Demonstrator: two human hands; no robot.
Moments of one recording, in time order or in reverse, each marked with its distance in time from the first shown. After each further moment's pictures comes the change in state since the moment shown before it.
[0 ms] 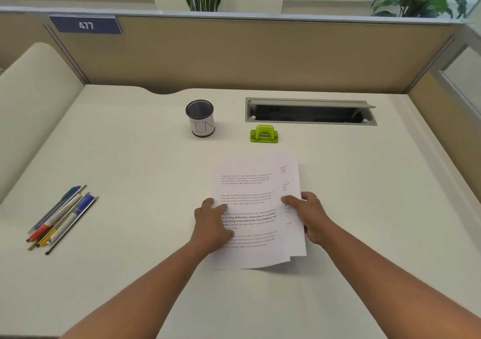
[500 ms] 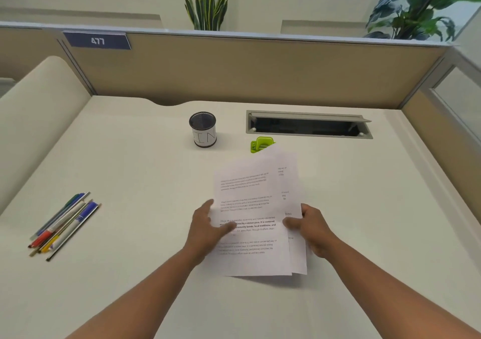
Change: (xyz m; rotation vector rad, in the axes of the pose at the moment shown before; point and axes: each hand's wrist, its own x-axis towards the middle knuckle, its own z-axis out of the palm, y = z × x) left_hand -0.005 -0.008 -0.017 -0.554 0.075 -0.048; right_hand -0.007 0.006 -0.013 -0.139 -0.150 -0.173
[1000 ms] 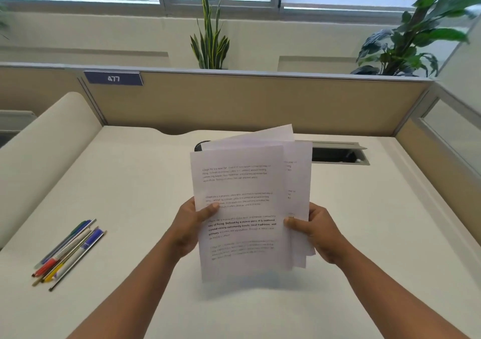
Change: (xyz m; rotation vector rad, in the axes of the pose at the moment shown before) left_hand 0.010 0.082 -0.071 -0.721 -0.304 0.141; right_hand -0.027 -0.074 -0.002 0.132 -0.179 -0.333
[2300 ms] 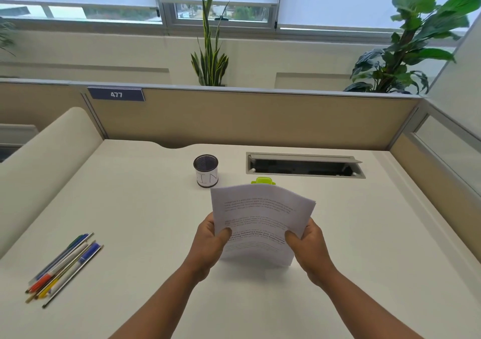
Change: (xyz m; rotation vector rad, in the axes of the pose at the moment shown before) left_hand -0.009 -0.021 0.045 0.303 0.107 0.135; right_hand -0.011 0.007 0.032 -0.135 0.230 -0.197
